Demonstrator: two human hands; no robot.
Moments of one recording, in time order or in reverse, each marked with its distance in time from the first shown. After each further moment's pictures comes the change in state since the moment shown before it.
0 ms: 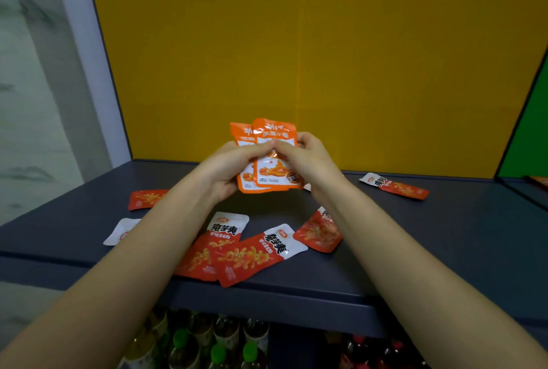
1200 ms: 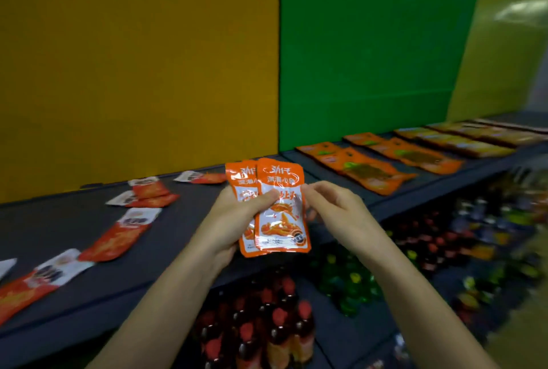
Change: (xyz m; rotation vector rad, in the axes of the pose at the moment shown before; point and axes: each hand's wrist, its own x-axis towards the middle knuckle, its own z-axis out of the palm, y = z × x) left_hand -0.117 -0.051 0.244 -0.073 -0.531 0.038; right_hand -0.236 -0.006 -0.239 -0.574 0.490 0.041
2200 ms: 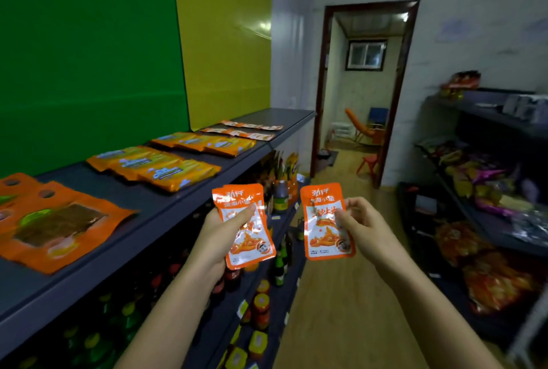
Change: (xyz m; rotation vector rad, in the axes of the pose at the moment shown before) left_hand 0.202 -0.136 0.584 -0.085 -0.543 -0.188; right_hand -0.040 0.309 -0.516 -0.092 0.814 0.460
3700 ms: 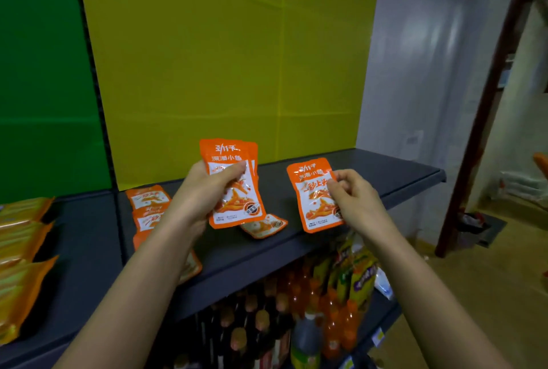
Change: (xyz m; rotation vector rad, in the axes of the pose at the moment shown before) left_hand 0.615 0.056 0.191 0.120 0.576 0.255; right_hand 0.764 0.094 0.082 0.032 -0.421 -0.358
